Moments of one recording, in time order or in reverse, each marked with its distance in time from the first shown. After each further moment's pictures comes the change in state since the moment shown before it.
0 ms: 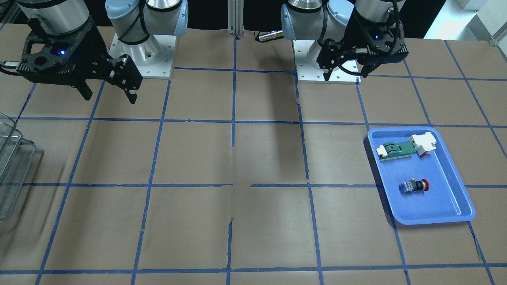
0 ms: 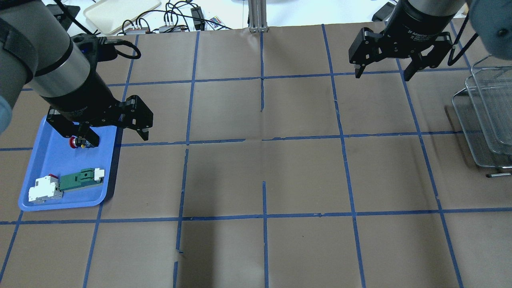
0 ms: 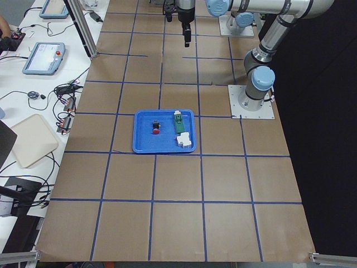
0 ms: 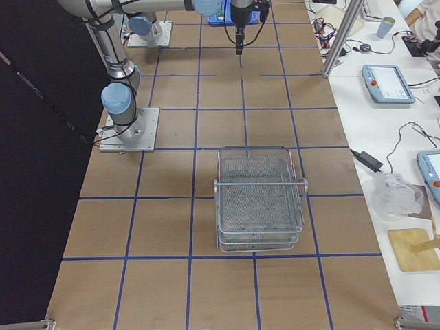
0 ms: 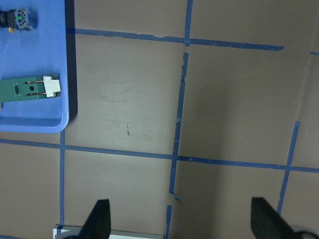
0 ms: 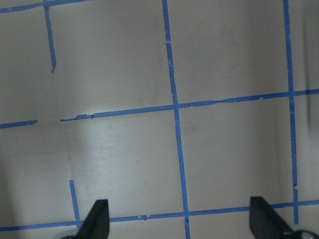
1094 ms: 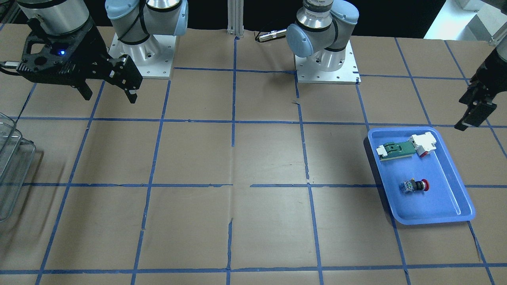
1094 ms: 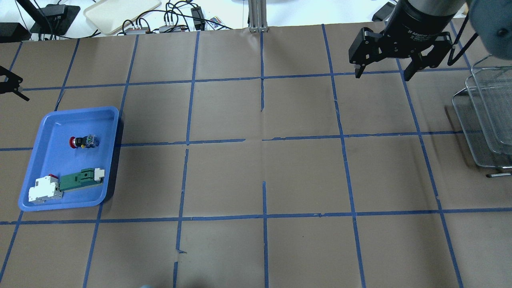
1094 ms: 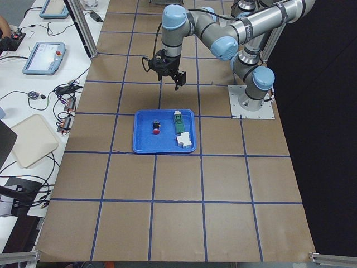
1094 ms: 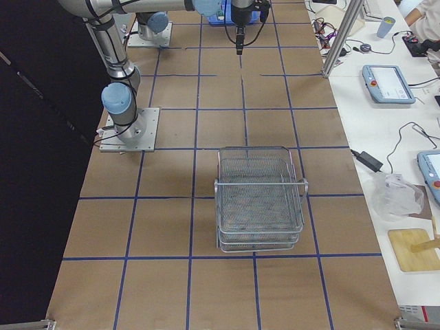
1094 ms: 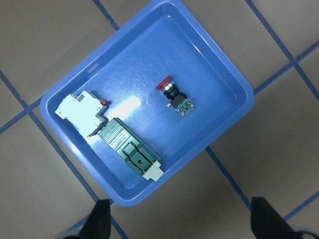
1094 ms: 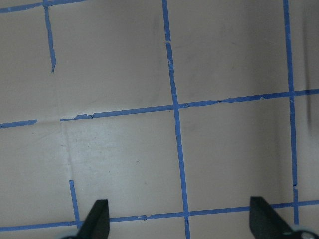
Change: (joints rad) left arm 0.561 -0.172 0.010 0.272 -0.033 -0.393; right arm 0.000 0.000 0.000 0.001 0.000 0.000
